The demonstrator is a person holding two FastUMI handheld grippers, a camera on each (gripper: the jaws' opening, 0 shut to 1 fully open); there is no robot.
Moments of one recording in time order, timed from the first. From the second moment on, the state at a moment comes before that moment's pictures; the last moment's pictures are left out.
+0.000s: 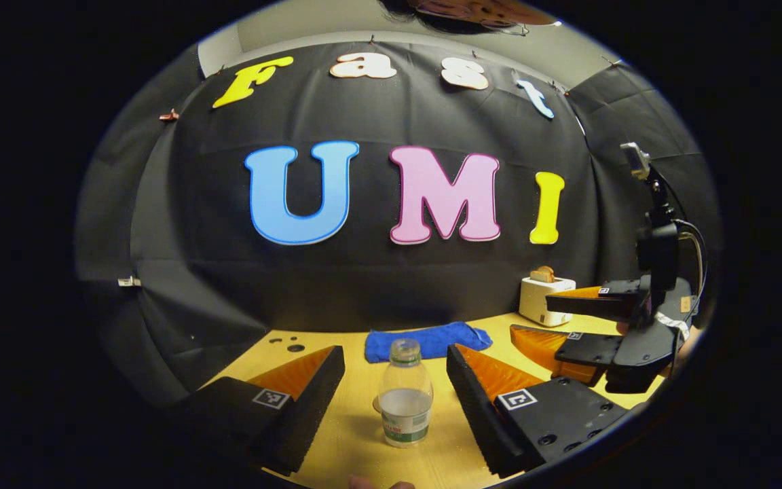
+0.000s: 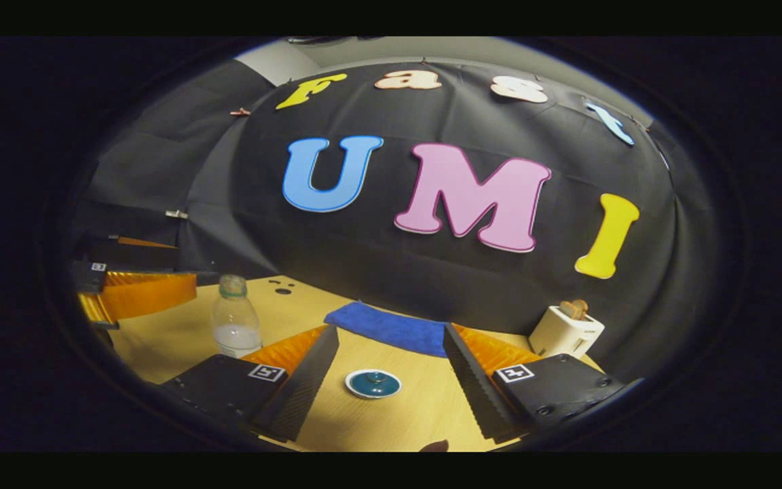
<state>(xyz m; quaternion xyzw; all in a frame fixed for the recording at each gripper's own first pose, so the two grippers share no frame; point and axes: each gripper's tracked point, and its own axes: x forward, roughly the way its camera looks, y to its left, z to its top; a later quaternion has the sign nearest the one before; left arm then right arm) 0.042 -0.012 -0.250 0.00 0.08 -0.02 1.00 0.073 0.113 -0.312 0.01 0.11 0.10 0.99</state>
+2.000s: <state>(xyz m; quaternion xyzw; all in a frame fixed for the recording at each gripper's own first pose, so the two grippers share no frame) 0.082 -0.024 -0.371 -0.02 0.12 -0.02 0.99 0.122 0.105 -0.390 0.06 0.15 0.11 0.98</state>
